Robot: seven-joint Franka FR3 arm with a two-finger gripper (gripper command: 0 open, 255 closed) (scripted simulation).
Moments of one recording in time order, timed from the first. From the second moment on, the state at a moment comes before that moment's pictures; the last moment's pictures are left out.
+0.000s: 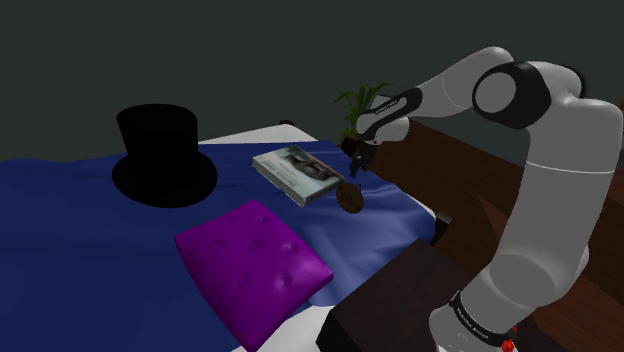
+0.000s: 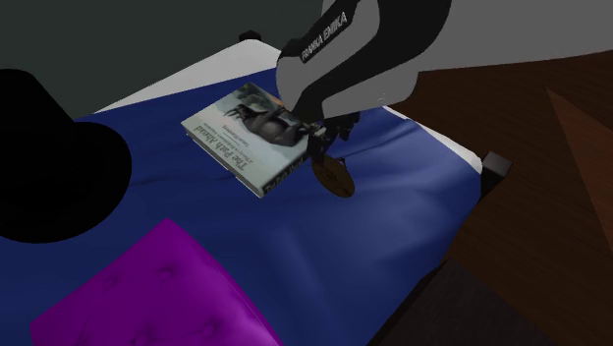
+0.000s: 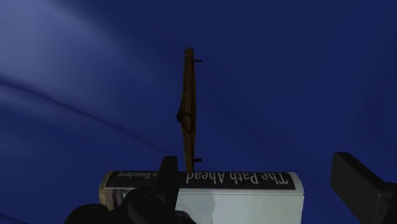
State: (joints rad) arm -0.14 0.38 -0.20 -2.02 0.12 2.41 -0.55
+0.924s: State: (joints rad) arm -0.22 0.74 -0.17 -1.74 0.18 2.47 -0.60
